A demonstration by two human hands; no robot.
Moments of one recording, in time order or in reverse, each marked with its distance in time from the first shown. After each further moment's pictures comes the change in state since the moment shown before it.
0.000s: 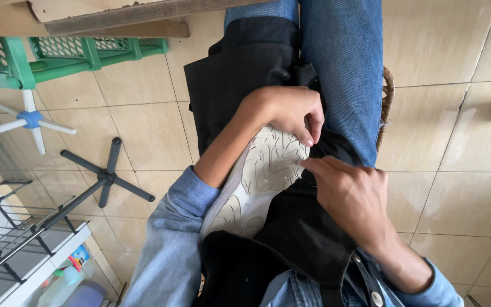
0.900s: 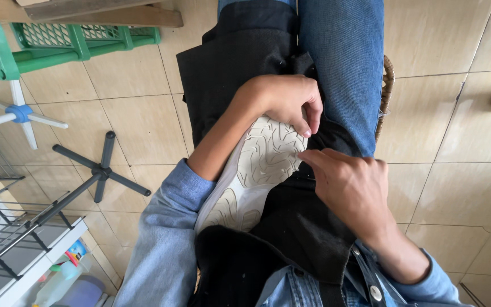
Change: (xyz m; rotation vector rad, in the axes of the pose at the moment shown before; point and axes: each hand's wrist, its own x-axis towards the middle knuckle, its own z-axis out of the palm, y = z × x) left_hand 0.005 -0.007 0.005 -0.011 0.025 -0.006; right_hand -0.004 0.001 0.007 0.005 -0.145 0.089
